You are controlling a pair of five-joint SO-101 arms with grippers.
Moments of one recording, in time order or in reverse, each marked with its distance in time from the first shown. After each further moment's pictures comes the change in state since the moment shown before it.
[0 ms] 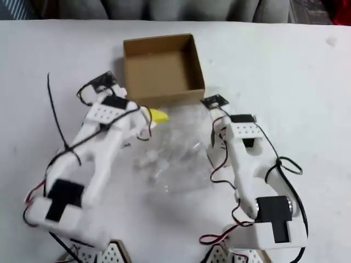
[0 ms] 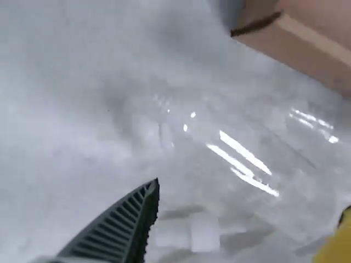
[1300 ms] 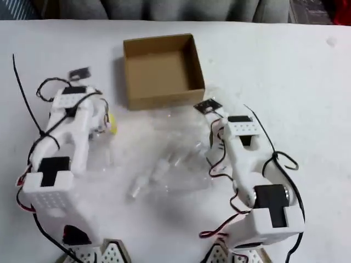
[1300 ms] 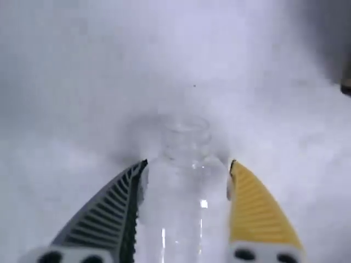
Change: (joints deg) left arm -18.8 14.8 -10.5 -0.3 -38.3; right arm 0.2 6.9 -0.6 -4.2 6.9
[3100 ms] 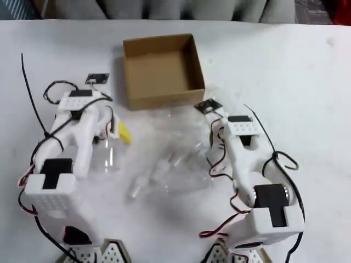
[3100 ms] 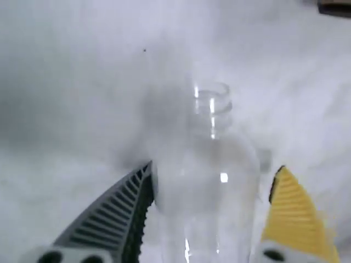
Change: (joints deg) left arm 2.3 -1.4 3.4 1.4 -8.7; right arm 0.0 0.4 -0.1 0.0 0.1
